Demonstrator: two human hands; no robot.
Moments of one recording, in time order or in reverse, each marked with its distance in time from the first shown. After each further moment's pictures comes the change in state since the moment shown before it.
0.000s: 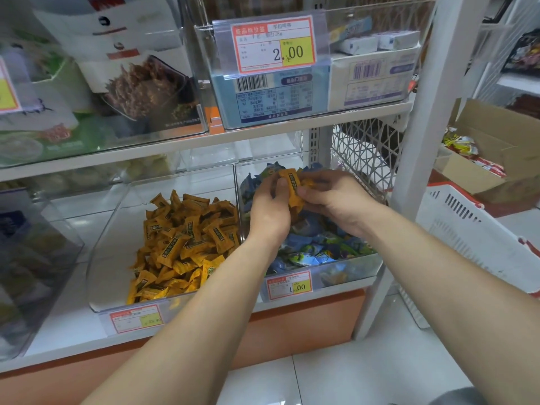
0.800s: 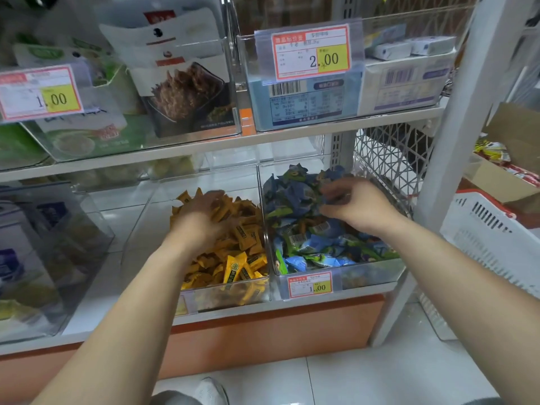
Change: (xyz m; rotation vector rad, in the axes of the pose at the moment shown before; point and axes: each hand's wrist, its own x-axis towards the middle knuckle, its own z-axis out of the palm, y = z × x) left_hand 0.016 -0.013 -0.164 0.856 -0.081 0.078; right_hand -0.001 0.003 -0.006 -0.799 0.053 -0.160
